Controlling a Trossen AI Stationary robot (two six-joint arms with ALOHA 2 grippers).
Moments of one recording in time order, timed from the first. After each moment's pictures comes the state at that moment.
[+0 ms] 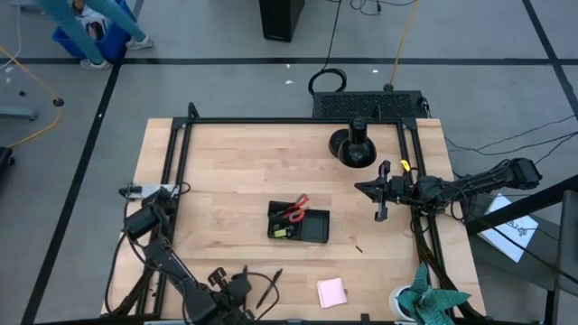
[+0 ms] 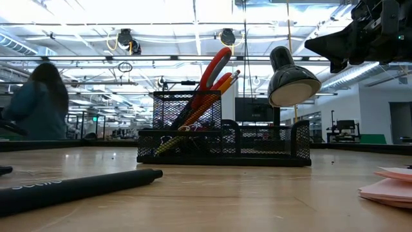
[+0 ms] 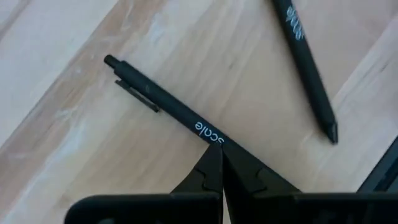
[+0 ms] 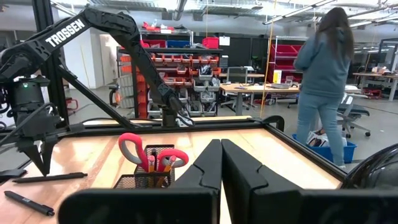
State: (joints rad) left arm -0.91 2.13 1.53 -0.93 -0.34 -1.57; right arm 0.18 0.51 0.02 0.63 0.33 -0.04
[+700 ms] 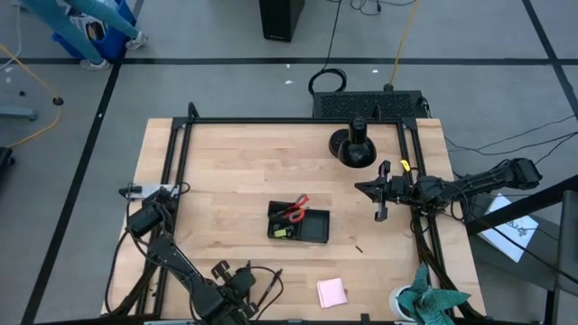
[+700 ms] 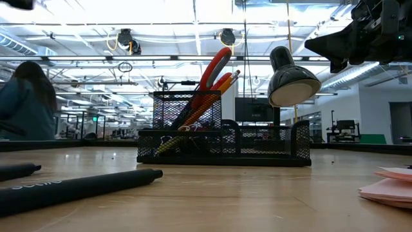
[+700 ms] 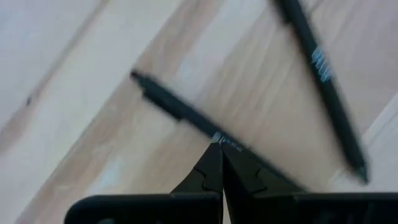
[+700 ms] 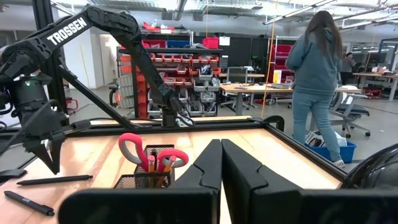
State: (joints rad) left arm -0.86 2.13 1.55 -1.00 -0.37 -1.52; right arm 0.18 0.51 0.02 0.63 0.33 -0.04
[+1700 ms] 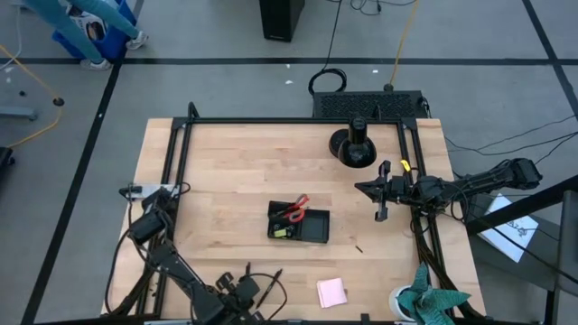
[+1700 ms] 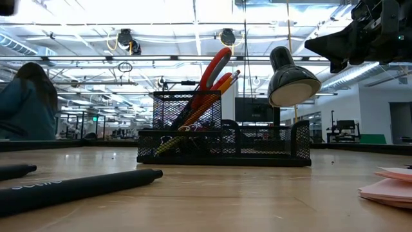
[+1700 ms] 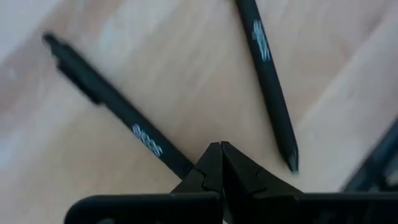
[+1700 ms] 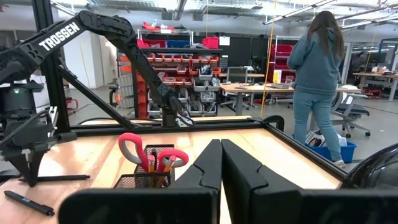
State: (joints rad) left arm -0.90 2.20 1.59 -0.87 -0.28 -1.63; right arm 0.18 0.51 0.02 0.63 0.33 -0.04
